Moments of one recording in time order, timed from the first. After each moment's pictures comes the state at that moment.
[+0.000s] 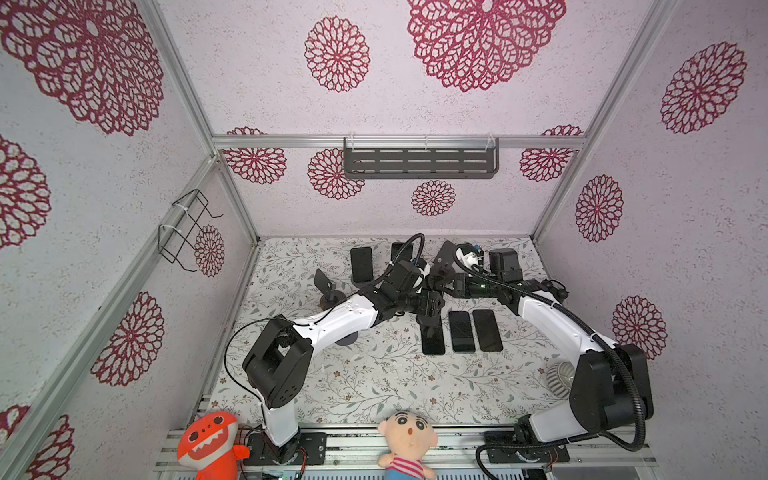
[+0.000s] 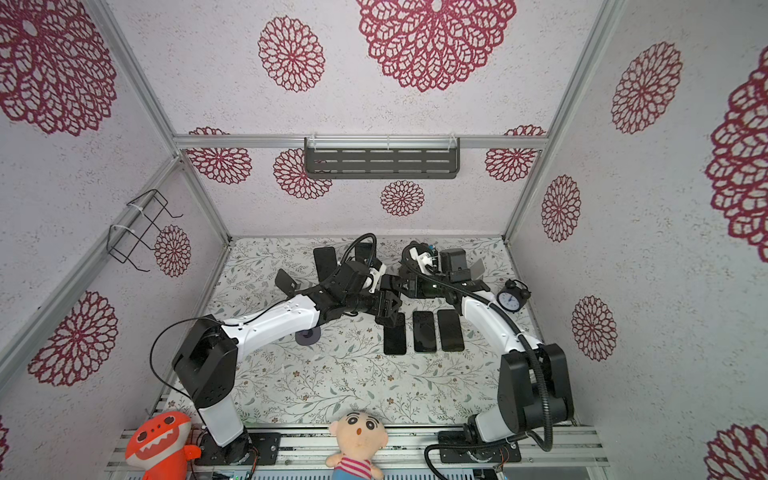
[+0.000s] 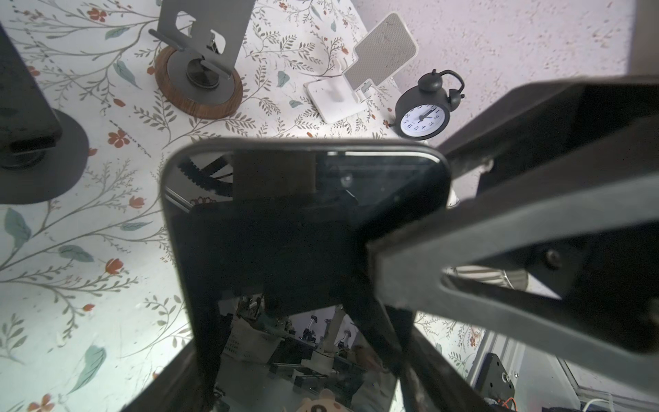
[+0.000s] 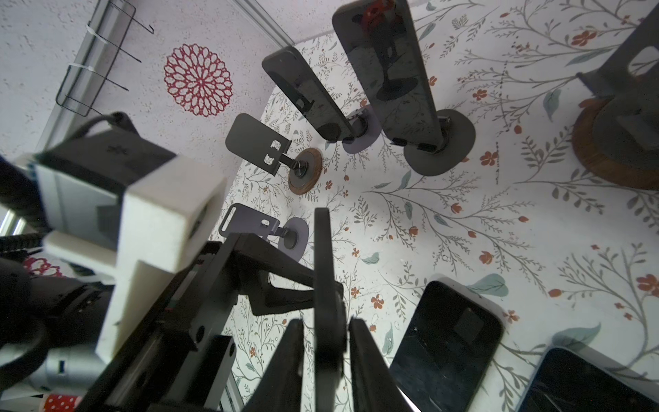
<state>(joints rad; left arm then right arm) -0.78 1.81 1.36 -0.22 0.20 -0.49 0.25 1.48 1.10 -0.30 -0.75 0.32</state>
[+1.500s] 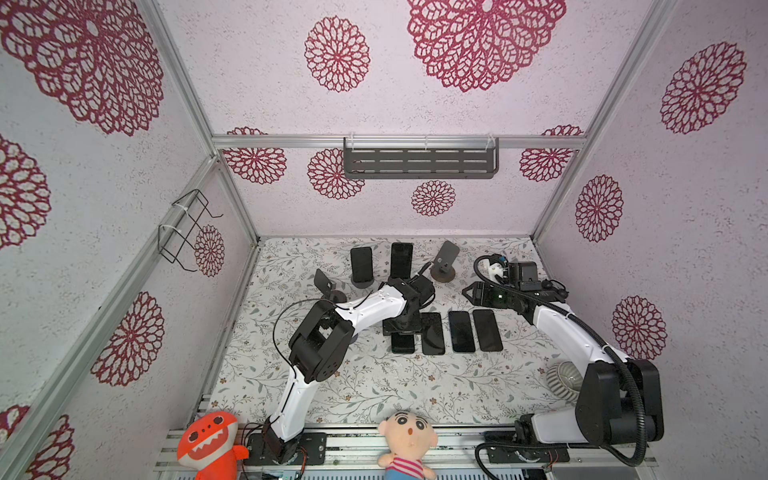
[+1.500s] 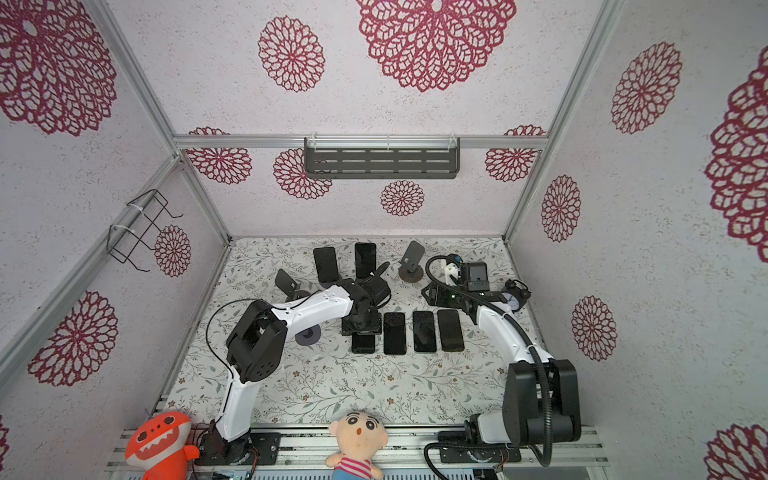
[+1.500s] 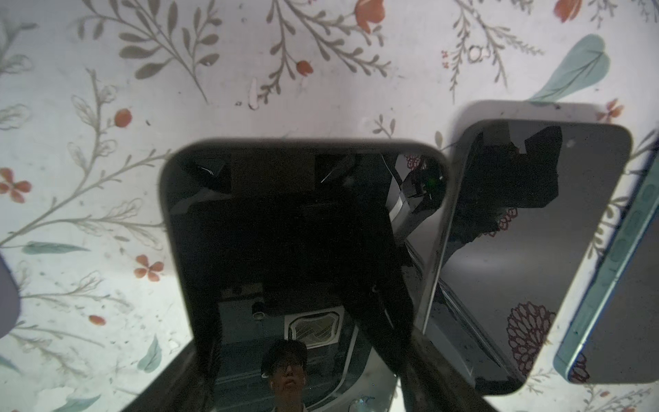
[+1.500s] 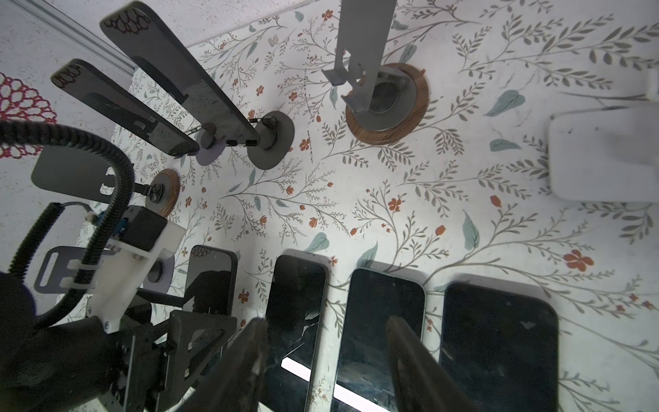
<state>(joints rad) -0.81 2.15 1.69 -0.96 -0.08 -0.84 0.11 1.40 0.97 -0.37 -0.42 0.23</state>
